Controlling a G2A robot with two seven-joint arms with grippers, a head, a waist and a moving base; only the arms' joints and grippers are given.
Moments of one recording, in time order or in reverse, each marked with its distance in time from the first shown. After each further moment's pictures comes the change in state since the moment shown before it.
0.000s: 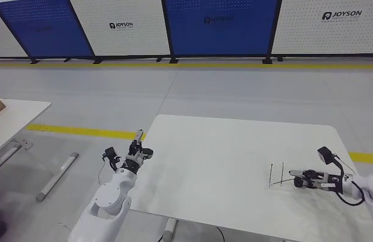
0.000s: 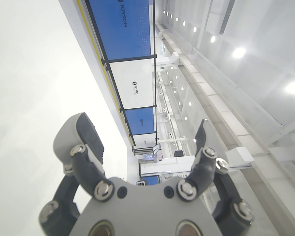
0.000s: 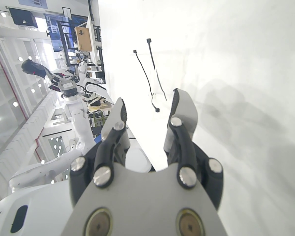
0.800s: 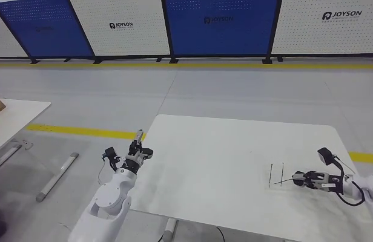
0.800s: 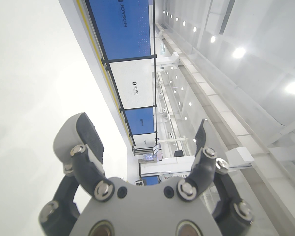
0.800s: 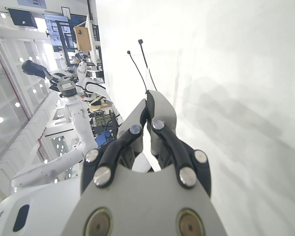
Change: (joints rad) left arm 0.000 0.000 0.000 0.000 0.000 0.000 0.000; right arm 0.025 -0.007 -0.012 0.063 0.021 -0.040 0.023
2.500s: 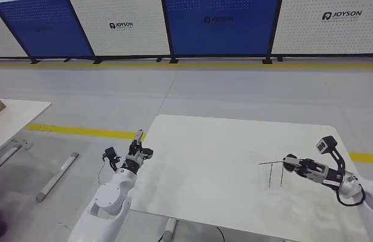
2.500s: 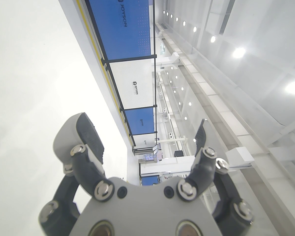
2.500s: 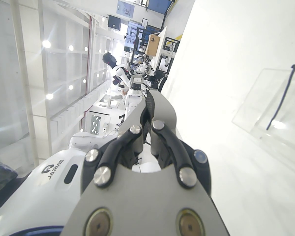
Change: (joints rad) left arm 0.000 0.000 0.000 0.000 0.000 0.000 0.000; right arm -0.211 0.015 0.121 -0.378 0.374 -0.028 -0.115
